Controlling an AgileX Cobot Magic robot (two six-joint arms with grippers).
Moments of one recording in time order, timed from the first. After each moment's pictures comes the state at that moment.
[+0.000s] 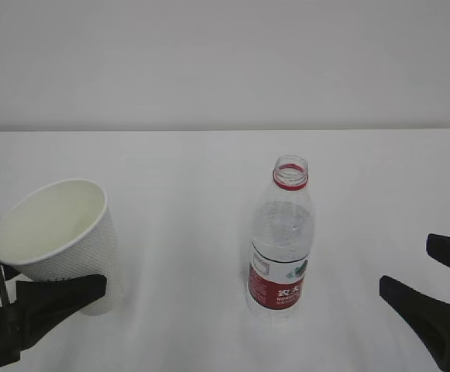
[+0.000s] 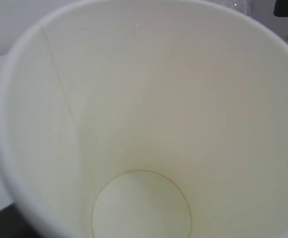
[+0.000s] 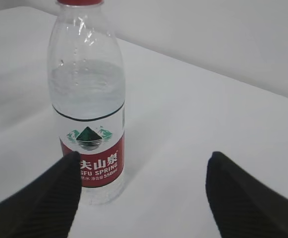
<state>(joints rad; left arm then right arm) -0.10 1.51 -0.21 1.05 -1.09 -0.44 0.08 1.08 0.01 -0.68 -0.83 0.24</state>
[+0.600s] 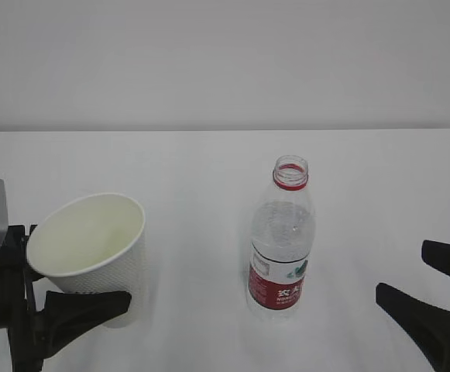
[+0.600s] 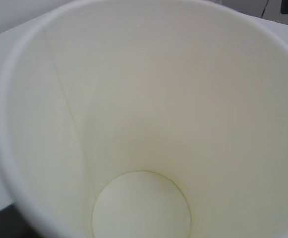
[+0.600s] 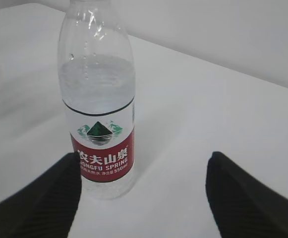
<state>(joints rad) -0.23 1.51 -0.27 1.08 -0.97 -0.47 0.08 1.08 0.01 -0.72 -0.82 0.28</state>
